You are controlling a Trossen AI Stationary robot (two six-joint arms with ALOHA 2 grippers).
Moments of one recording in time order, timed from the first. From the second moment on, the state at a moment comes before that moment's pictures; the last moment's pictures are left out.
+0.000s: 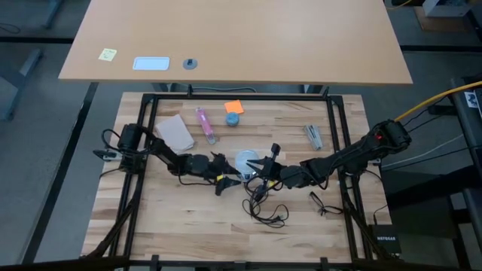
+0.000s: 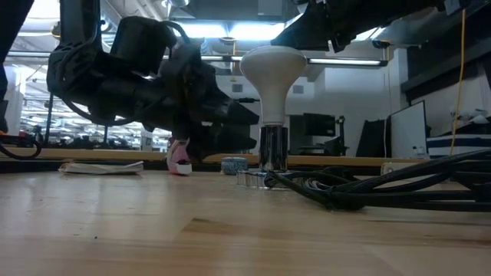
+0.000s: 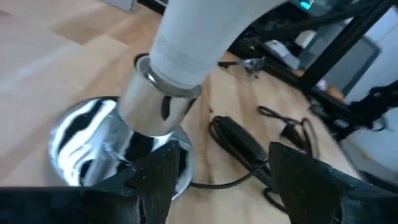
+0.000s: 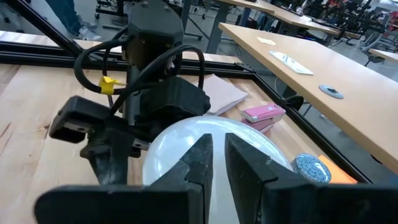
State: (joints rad) left arm -0.11 1.95 0.54 1.20 0.00 -0.52; right arm 0.35 1.53 0.78 0.42 0.69 -0.01
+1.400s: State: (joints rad) left arm -0.10 1.85 0.54 1.16 -0.07 -0.44; right arm 0.35 1.53 0.78 0.40 0.61 0.02
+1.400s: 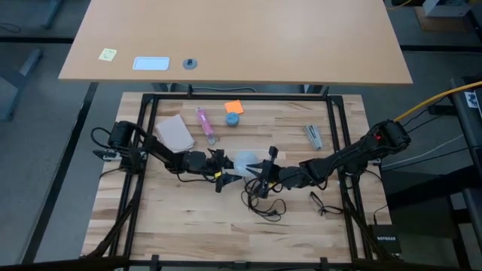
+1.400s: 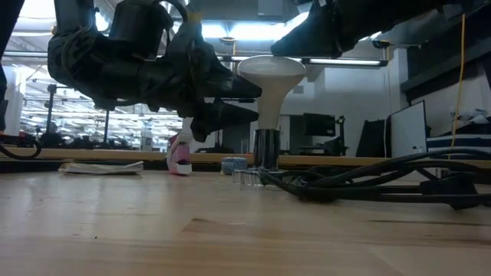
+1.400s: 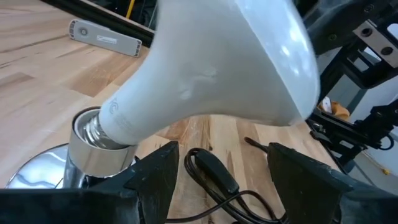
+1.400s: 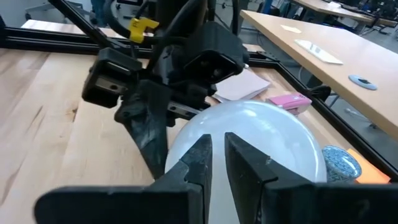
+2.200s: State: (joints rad) left arm -0.10 1.85 0.54 1.16 -0.07 -0.50; right arm 0.35 1.53 0.78 0.36 0.73 0.01
